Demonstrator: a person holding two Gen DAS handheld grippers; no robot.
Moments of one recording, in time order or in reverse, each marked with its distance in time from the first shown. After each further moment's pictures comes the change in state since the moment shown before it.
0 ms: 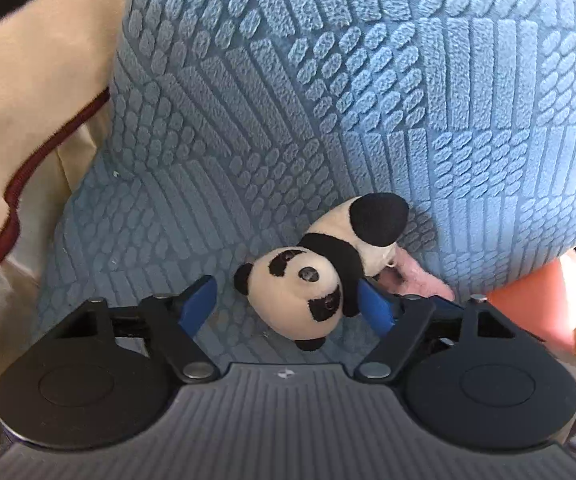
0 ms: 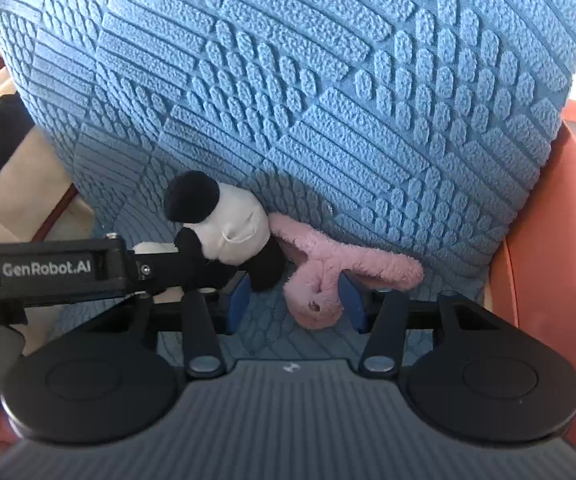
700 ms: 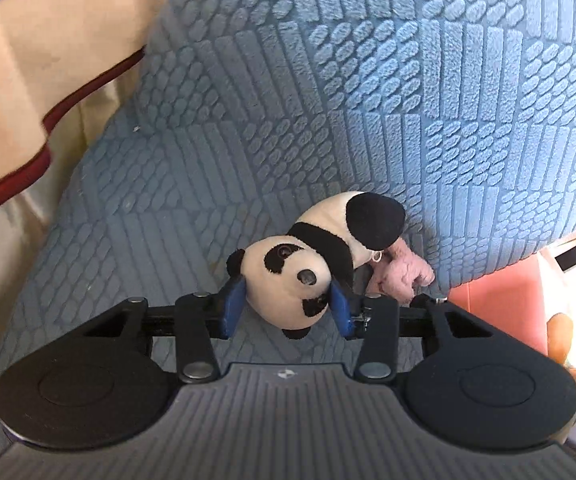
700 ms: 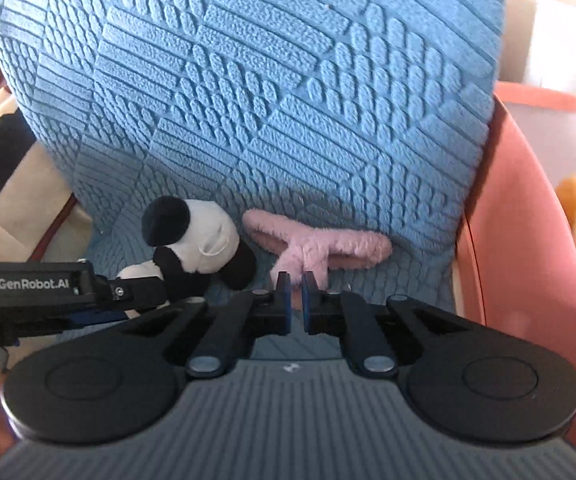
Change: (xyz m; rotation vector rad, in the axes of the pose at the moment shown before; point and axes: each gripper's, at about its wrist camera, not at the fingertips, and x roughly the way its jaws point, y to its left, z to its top) left arm -0.022 0.011 -0.023 -0.095 0.013 -0.027; right arm -0.036 -0.016 -0.020 0.072 -0.028 -0.019
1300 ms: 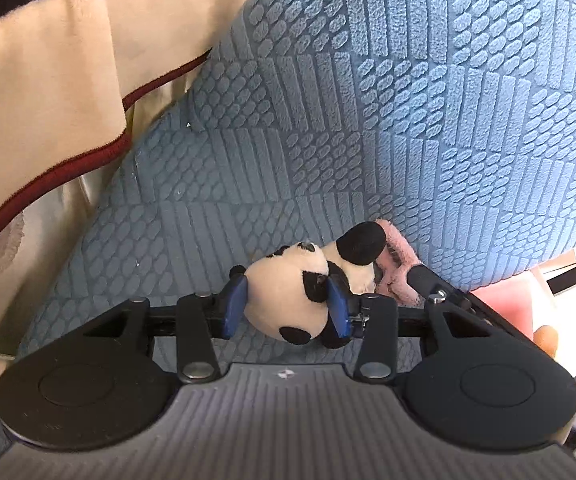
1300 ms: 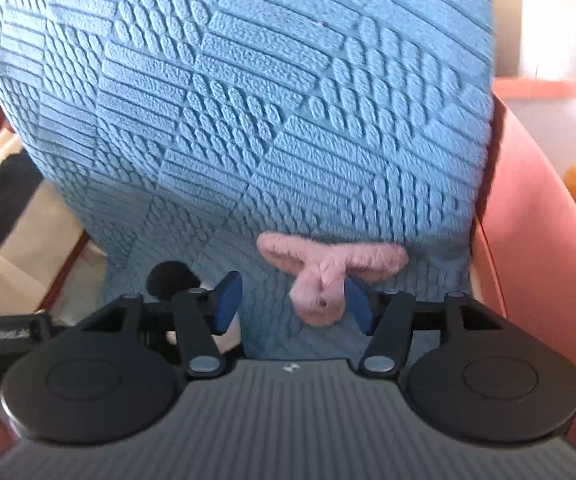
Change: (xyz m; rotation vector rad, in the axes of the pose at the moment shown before) left arm -0.030 0.024 -0.005 -0.079 -0.022 -0.001; right arm 0.012 0.012 0.005 0.064 -0.069 0.013
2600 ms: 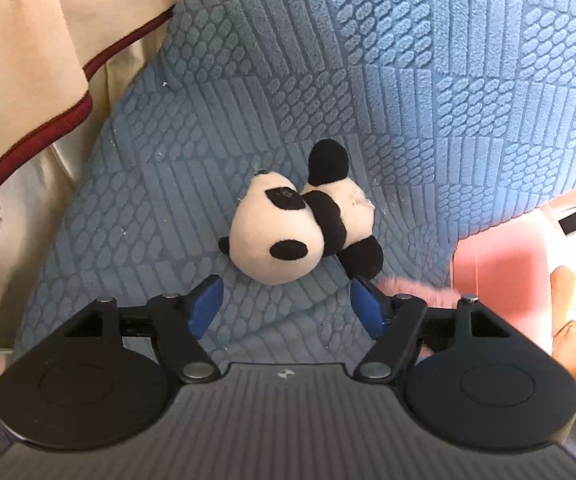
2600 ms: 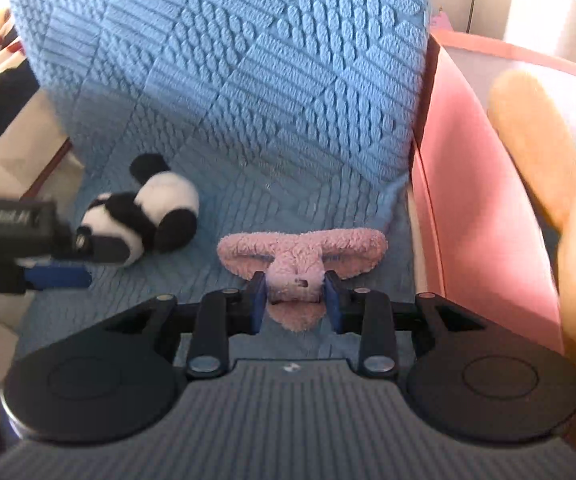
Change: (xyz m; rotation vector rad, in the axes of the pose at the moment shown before) left arm 0.010 -0.009 -0.014 0.096 0.130 0.020; right arm -0.035 -0.004 -0.046 -0.089 0.128 -0.083
